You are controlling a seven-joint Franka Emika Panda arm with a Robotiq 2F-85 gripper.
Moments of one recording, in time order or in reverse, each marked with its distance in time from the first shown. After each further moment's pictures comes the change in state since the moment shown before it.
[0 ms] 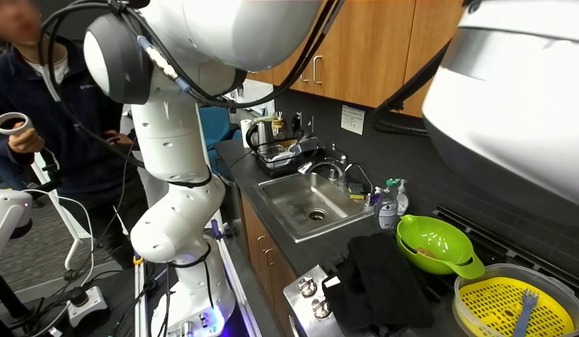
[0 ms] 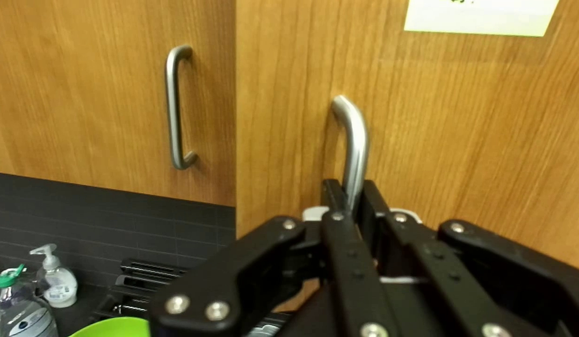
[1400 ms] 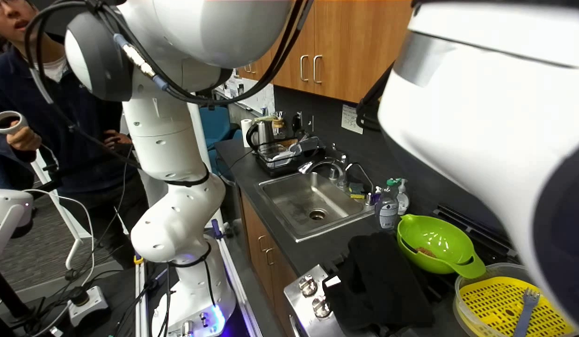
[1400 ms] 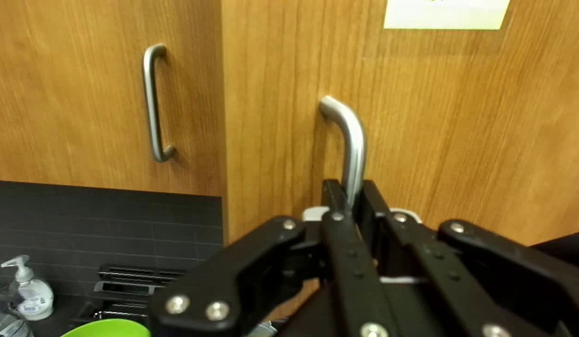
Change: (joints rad) arm 0.000 -0.072 -0.016 -0.081 -0.003 0.082 -0.001
